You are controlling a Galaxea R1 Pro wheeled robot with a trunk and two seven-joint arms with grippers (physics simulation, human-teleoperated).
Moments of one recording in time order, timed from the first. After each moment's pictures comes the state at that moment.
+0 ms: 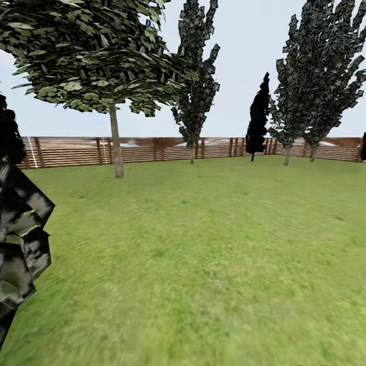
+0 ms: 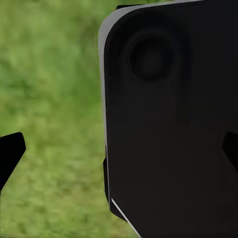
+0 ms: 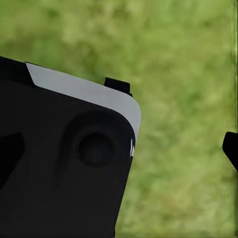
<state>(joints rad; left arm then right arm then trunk) 0.05 0.04 -0.02 0.00 -0.01 -0.02 0.01 -0.09 -0.03 0.05 0.08 0.21 -0.11 0.01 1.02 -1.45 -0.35</state>
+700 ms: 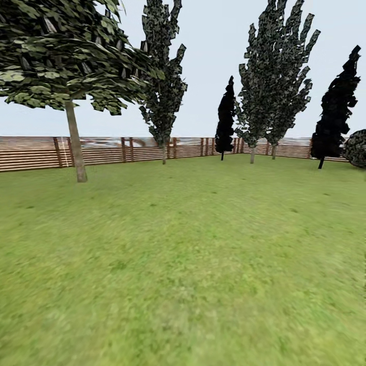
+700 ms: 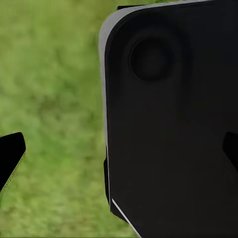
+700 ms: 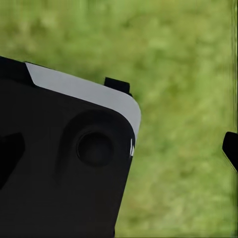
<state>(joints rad) 0.05 0.04 -0.02 0.00 -0.01 -0.02 0.01 -0.09 -0.03 0.05 0.08 0.21 -0.11 0.01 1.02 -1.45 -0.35</state>
